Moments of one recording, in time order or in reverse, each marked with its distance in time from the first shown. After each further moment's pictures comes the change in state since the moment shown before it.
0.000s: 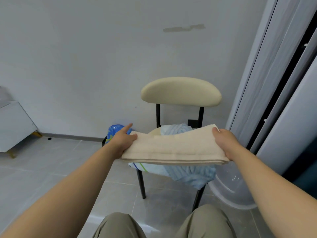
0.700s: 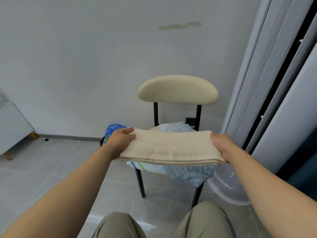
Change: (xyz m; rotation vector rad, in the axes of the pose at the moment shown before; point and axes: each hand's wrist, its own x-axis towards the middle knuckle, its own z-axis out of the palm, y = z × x) left_hand 0.008 -0.010 0.000 -0.131 -0.031 -0.041; right_hand 0.000 0.019 0.008 0.150 -0.060 0.210
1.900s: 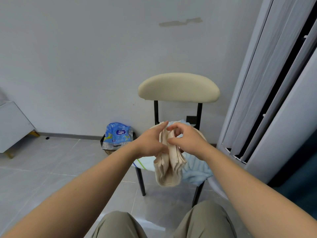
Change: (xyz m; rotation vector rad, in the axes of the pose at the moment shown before) left_hand -0.067 0.054 0.076 0.434 -0.376 0.341; right_hand -0.093 -0.054 0.066 -0.131 -0.424 -0.541
